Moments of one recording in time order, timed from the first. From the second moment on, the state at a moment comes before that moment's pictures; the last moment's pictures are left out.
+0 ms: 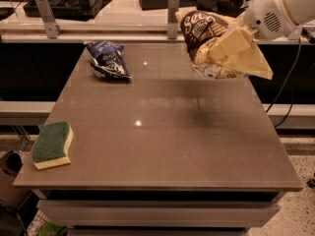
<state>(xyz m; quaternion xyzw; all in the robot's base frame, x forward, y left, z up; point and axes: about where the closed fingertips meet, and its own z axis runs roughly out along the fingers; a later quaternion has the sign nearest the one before) 0.583 -0.148 0.999 -0.47 0.79 0.14 0.38</state>
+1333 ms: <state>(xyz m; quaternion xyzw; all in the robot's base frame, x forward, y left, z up) 0.510 -0.071 0.982 -0.52 0.76 0.16 0.36</state>
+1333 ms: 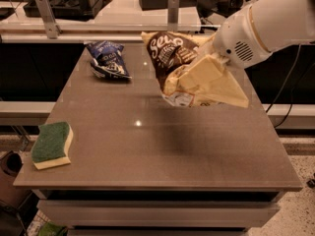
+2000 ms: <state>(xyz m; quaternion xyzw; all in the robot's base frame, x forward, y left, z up) 0.476 -0.026 0.986 -0.52 0.75 0.14 0.38</state>
